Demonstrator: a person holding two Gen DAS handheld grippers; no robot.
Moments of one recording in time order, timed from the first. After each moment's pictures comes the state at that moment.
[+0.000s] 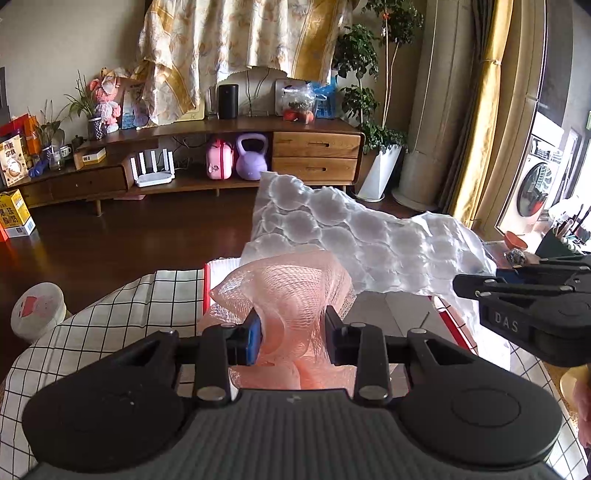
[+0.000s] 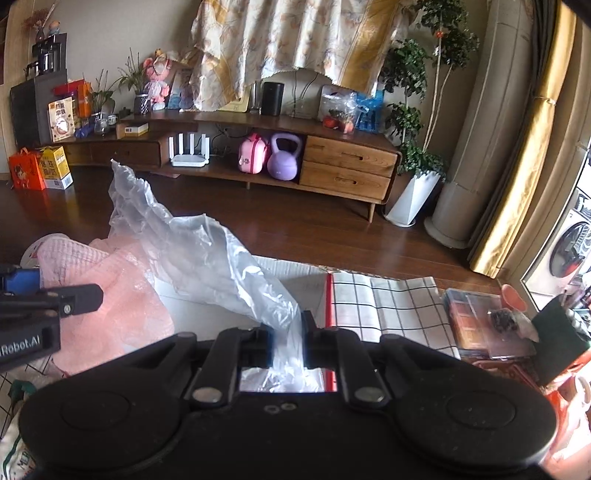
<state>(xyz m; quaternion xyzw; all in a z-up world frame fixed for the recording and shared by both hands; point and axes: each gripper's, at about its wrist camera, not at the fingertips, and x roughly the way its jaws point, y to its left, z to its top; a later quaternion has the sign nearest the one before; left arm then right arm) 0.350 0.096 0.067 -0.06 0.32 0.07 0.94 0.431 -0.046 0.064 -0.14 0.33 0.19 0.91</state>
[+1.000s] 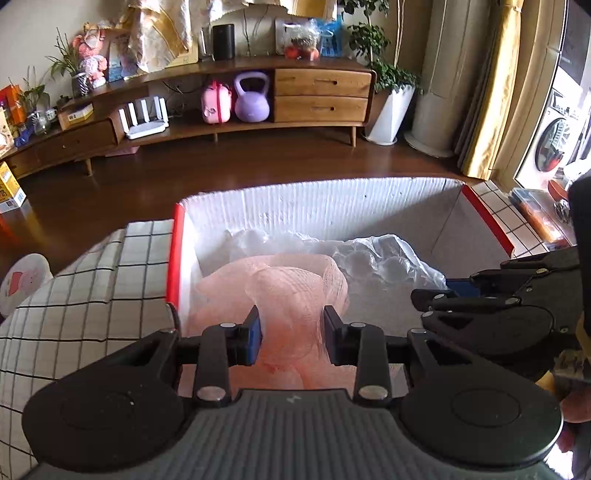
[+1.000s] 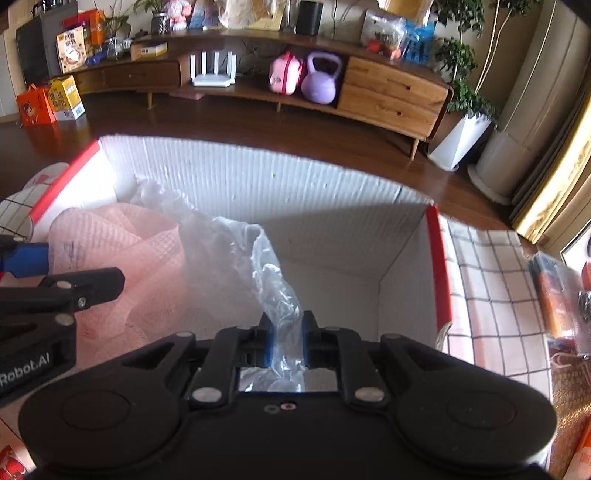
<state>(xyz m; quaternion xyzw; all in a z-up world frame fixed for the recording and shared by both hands) 0.437 0.120 -0.023 -0.05 0.41 0.07 0.91 0.501 0.011 -0.040 -0.18 0.44 0.22 0.85</state>
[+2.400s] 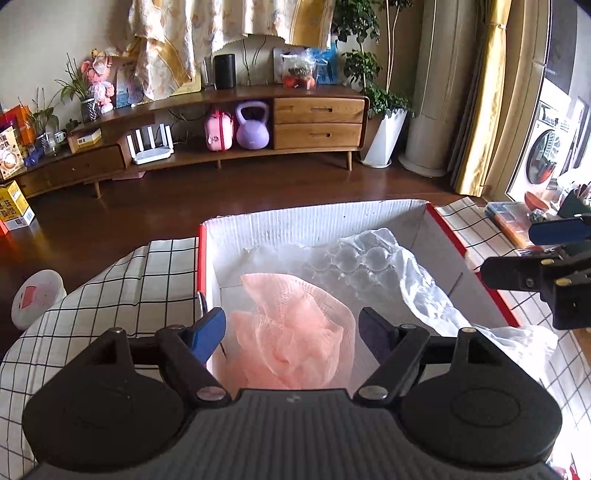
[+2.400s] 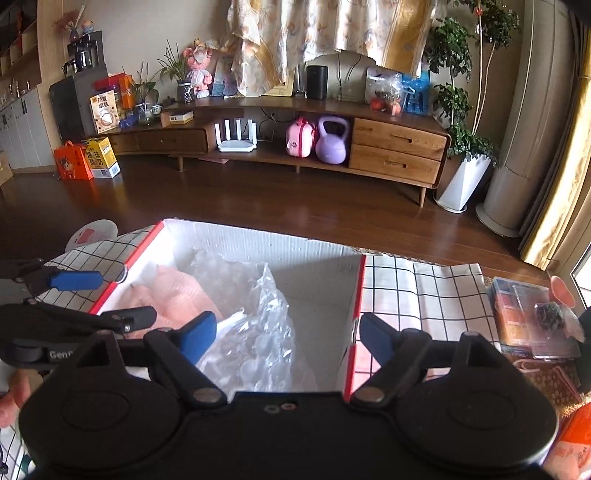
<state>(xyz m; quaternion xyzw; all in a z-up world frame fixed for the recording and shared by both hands) 0.384 0.107 0.014 -0.03 0.37 0.07 0.92 0.441 -0.074 0.065 -0.12 0.36 0.28 0.88</state>
